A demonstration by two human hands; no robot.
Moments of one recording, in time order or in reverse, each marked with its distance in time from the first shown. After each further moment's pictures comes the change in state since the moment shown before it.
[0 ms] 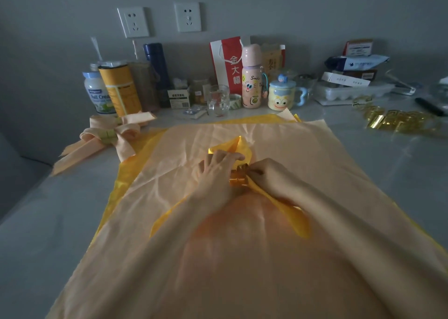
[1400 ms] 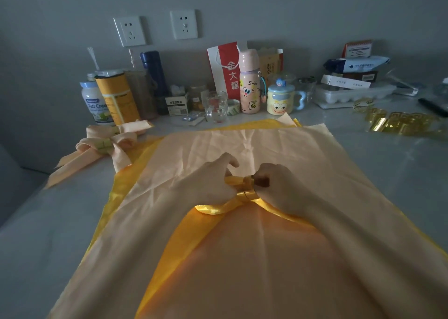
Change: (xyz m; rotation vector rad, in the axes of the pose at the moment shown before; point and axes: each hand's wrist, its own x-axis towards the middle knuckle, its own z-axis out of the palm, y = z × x) left_hand 0.019 0.015 -0.033 -0.087 -0.369 -0.126; right_hand -0.015 0.004 -0.011 0.027 0.121 -0.083
